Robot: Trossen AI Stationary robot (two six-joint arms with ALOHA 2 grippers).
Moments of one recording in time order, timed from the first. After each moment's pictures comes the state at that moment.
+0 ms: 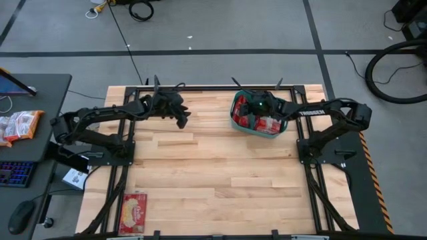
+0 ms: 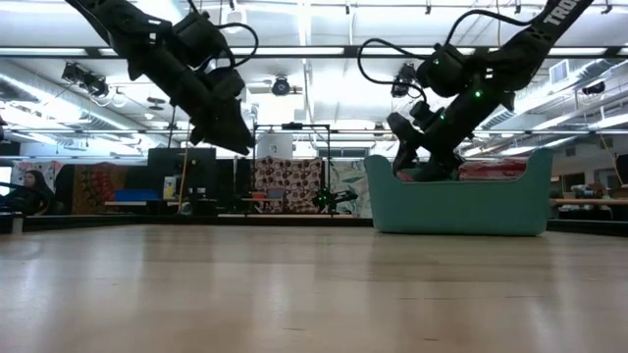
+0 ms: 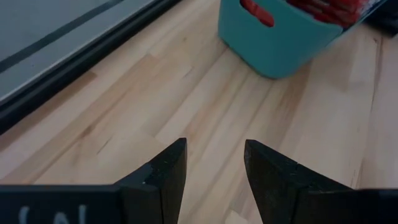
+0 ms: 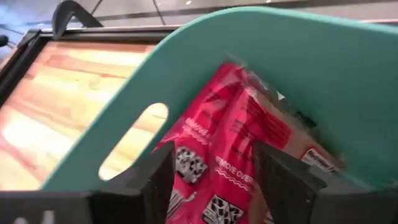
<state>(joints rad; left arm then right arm) 0.50 1.27 0.71 -0.07 0.05 -0.17 -0.50 1.41 0.62 0.14 0.23 0.74</state>
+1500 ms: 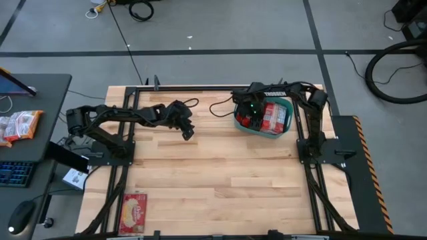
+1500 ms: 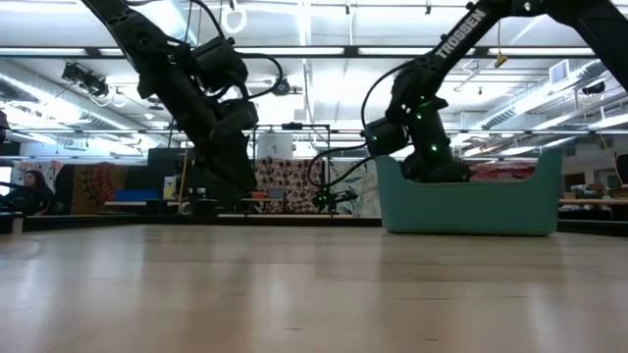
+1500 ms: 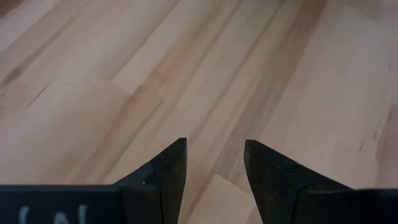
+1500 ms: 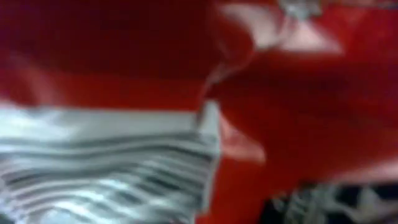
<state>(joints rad) 0.37 1.47 0.71 -0.07 0.00 -0.22 -0.57 1.97 1.28 -1.11 0.10 -0.28</state>
